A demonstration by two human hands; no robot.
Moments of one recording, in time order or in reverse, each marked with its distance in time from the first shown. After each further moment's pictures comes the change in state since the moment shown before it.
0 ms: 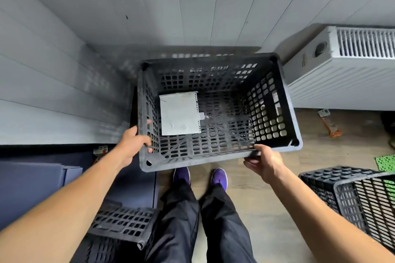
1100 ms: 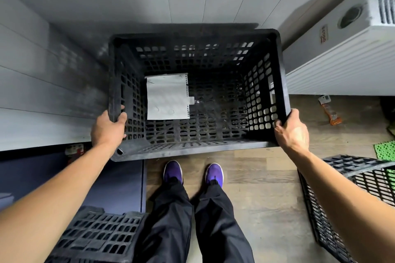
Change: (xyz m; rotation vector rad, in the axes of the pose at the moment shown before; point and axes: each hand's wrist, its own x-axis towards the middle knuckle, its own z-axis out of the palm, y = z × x) left_hand 0.119 -0.049 -0.003 0.294 0.460 0.202; right_hand 0.086 -0.042 -0.012 -1.030 0.401 -0.655
